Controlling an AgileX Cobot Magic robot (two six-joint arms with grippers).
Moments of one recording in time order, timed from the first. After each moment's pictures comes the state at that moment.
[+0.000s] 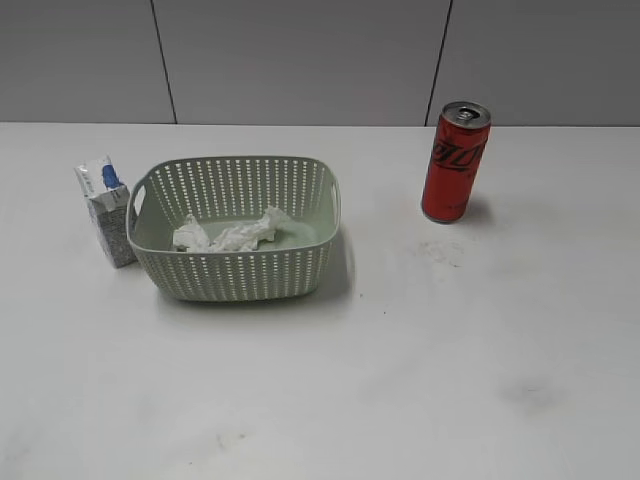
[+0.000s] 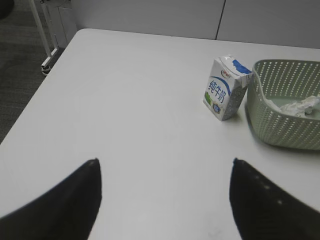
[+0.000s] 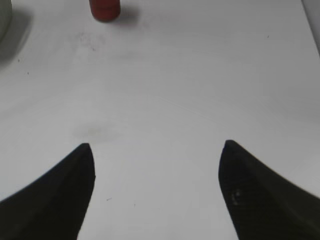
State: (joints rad) left arm -0.05 -0.01 -0.51 -0.02 1.03 -0.01; right arm 0.08 0.10 -0.42 0.07 0.94 -0.09
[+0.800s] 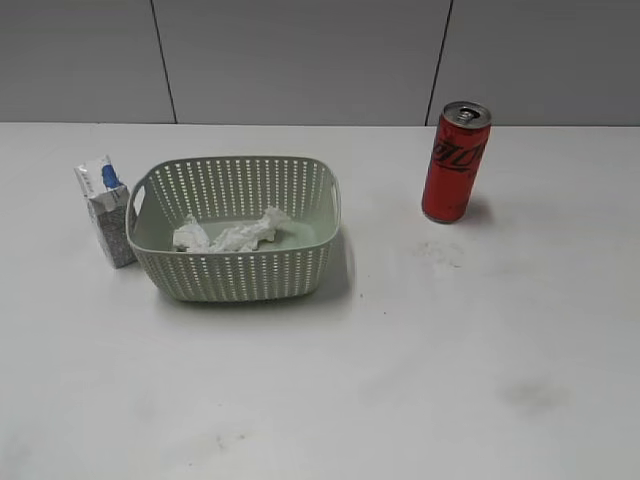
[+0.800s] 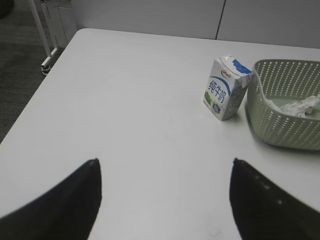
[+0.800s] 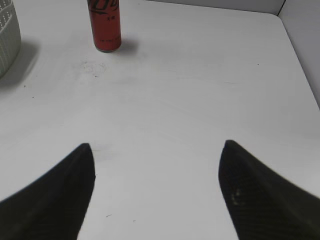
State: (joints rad) left arm -0.05 -0.01 -0.51 -0.02 1.03 -0.01; right arm 0.08 0.00 -0.42 0.08 0.94 -0.09
